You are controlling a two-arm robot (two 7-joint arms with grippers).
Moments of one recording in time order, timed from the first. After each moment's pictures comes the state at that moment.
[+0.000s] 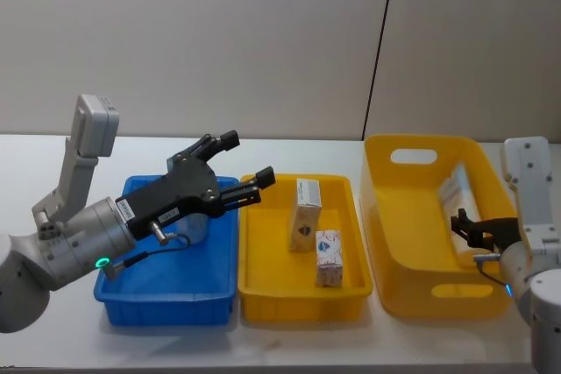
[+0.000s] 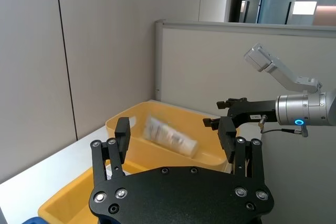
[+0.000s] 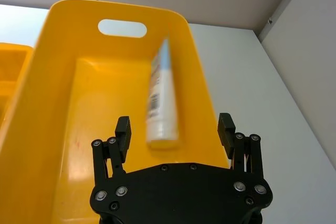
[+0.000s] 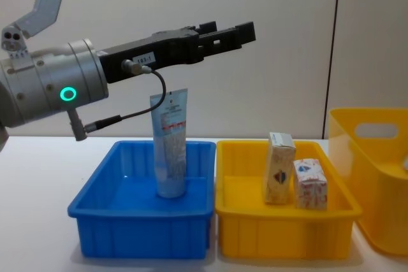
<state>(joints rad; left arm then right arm) -0.59 0.27 0.42 -1.22 -0.61 -0.09 -0.86 0.24 0.17 -0.08 -1.64 0.00 0.63 -0.19</state>
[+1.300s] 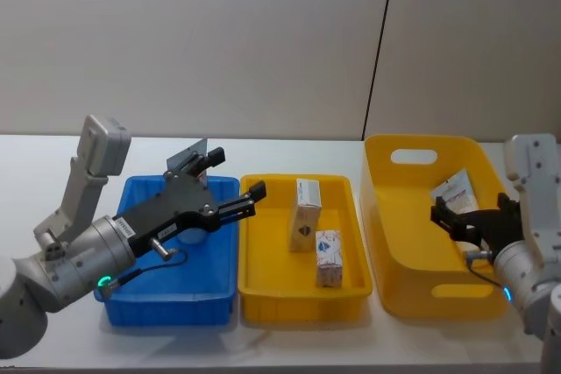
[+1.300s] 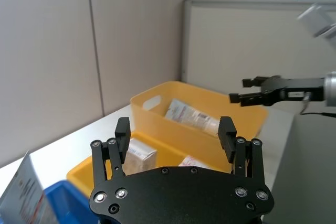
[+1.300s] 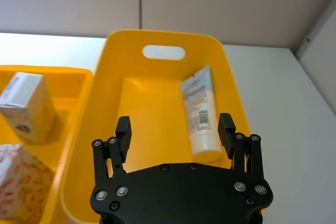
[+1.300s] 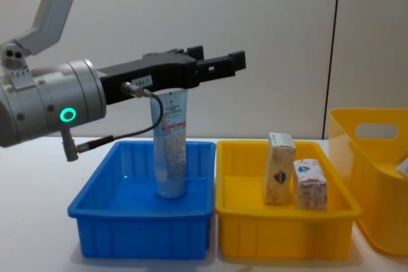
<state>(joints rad) -0.52 0.29 0.43 -1.30 -0.53 -0.07 -0.70 0.18 0.18 -0.07 -1.72 0.09 0.53 -0.09</state>
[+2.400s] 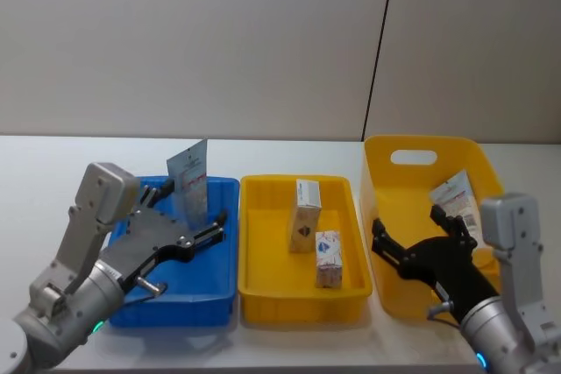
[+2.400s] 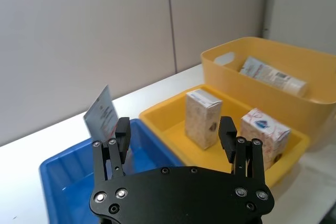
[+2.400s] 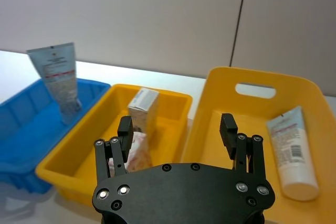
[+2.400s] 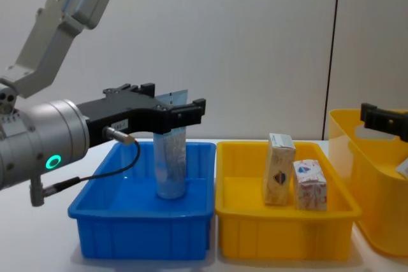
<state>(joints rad) -0.34 0.35 0.45 -1.50 -0.33 -0.02 -0.27 0.01 0.32 -0.21 -1.76 0.26 0.10 0.04</state>
